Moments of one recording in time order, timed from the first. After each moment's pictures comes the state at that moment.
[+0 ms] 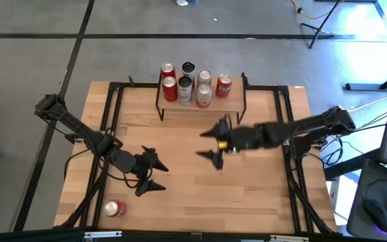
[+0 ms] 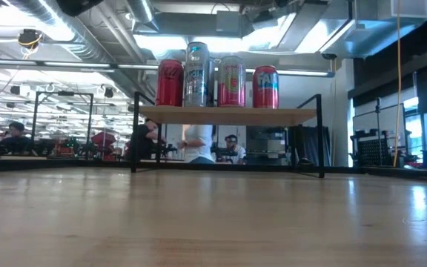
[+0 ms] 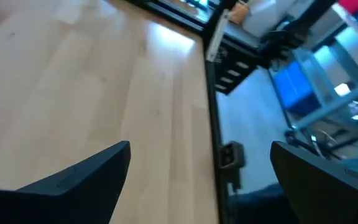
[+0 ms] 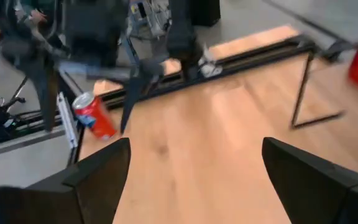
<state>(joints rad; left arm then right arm) -0.55 1.17 0.87 -0.19 -0.24 -0.70 0.23 1.44 1.30 -0.27 0.24 0.38</state>
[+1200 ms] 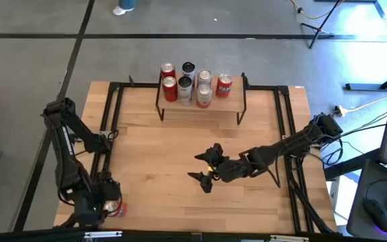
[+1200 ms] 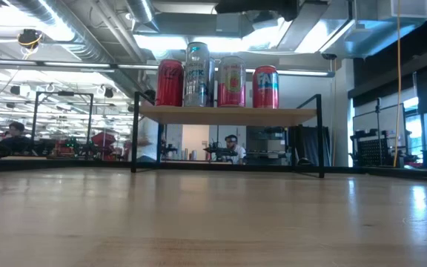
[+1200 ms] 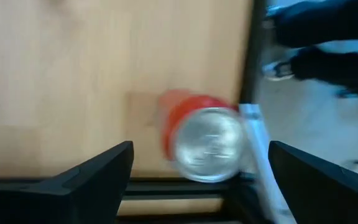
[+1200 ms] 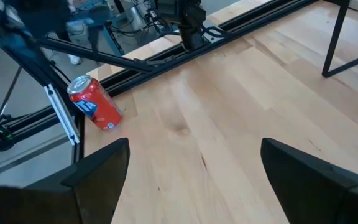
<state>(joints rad) -1.13 1.36 1.18 -1.07 -0.09 -1.27 0.43 1.66 1.30 -0.16 0.49 0.66</state>
